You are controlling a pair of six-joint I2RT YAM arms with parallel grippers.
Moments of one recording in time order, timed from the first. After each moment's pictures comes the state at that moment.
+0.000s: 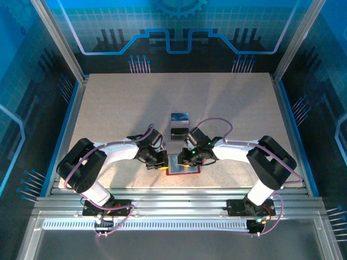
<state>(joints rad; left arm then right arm) -0.60 1.59 0.73 -0.37 0.49 -0.79 0.75 1.64 0.79 -0.24 -0.43 0.87</state>
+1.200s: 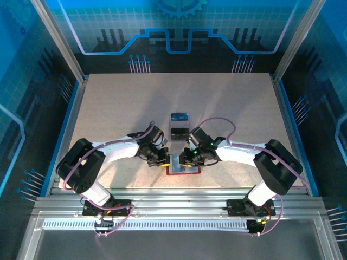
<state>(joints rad) -0.60 1.59 0.78 -0.39 0.50 -0.77 0.75 1.57 0.78 -0.29 -0.41 0.87</state>
